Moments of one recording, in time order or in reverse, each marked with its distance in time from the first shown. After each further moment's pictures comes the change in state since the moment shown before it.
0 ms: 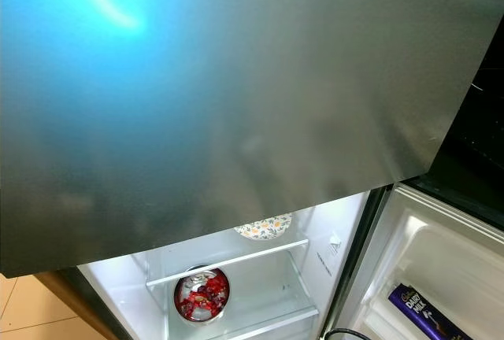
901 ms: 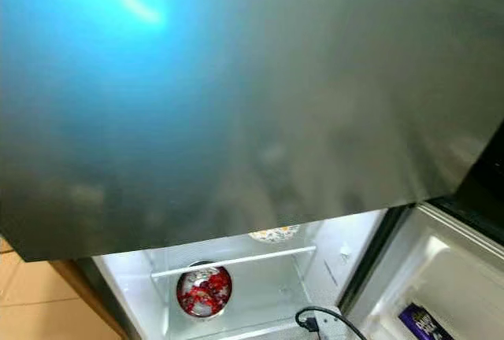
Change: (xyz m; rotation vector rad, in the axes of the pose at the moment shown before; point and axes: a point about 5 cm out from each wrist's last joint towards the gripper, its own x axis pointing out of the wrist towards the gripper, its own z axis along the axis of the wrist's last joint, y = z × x) left arm 0.008 0.003 0.028 0.055 -0.035 0.118; right arm 0.016 0.033 0.039 -0.149 -0.016 0.063
